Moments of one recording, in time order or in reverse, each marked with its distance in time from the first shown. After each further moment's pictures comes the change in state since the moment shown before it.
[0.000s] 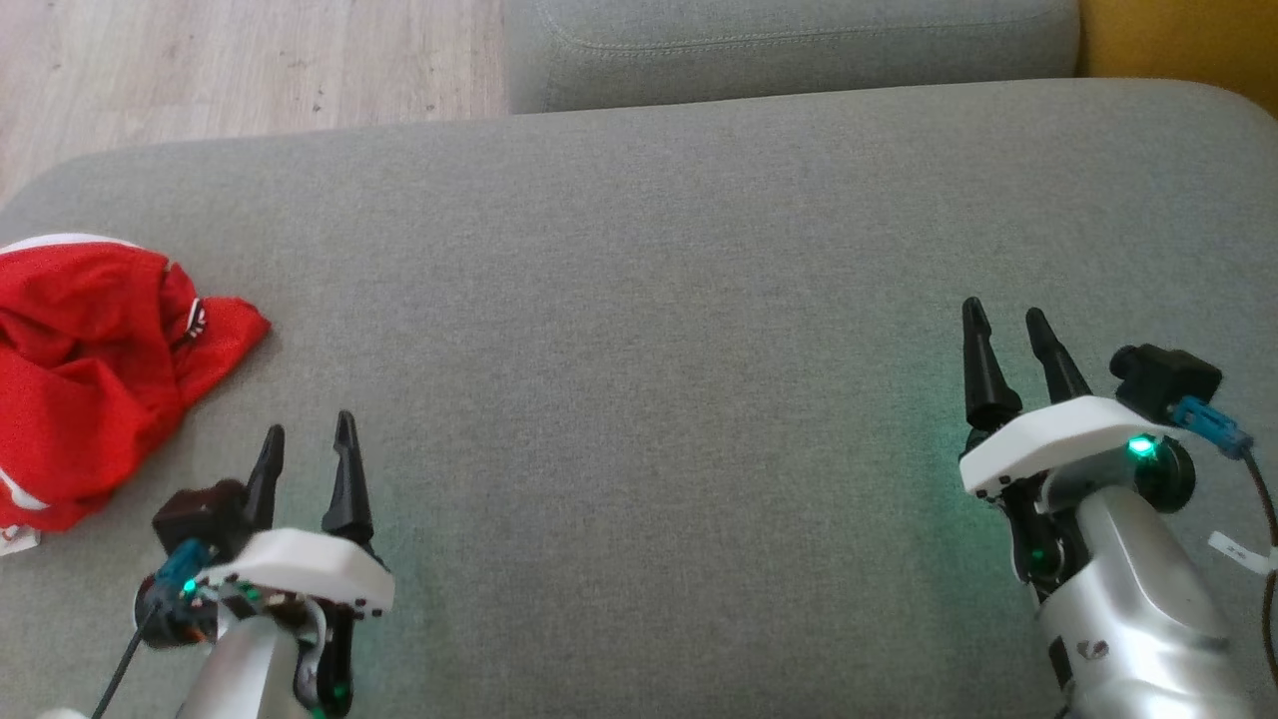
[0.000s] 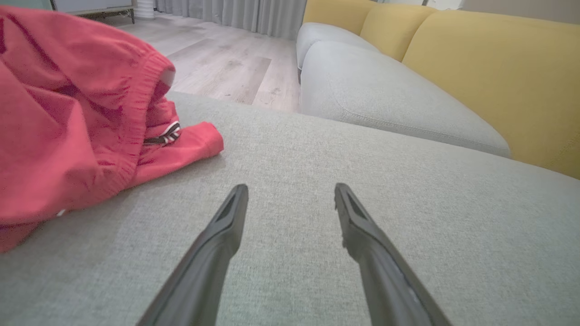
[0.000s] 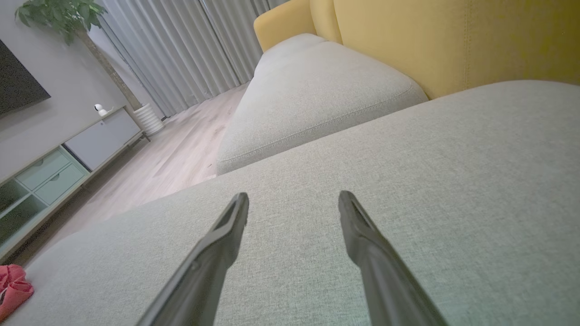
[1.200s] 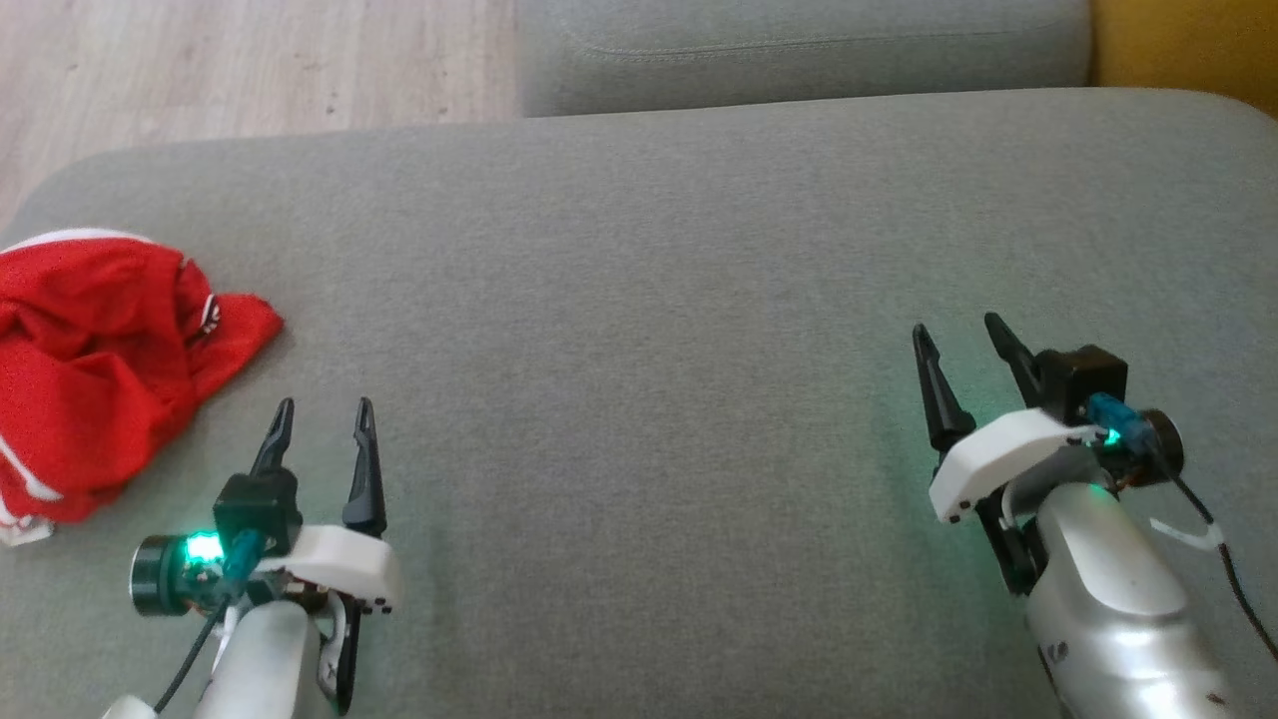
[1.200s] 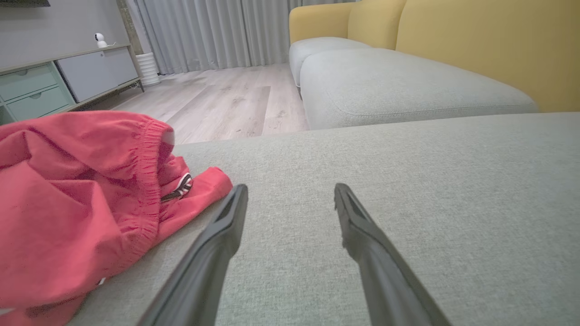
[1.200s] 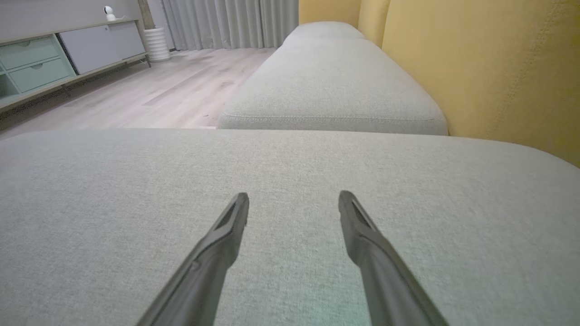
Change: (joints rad) left arm -0.048 -0.038 0.060 0.073 0.358 0.041 -0.088; right arm -0.067 0.006 0.028 0.164 -0.378 0.000 -0.088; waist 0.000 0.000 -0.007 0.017
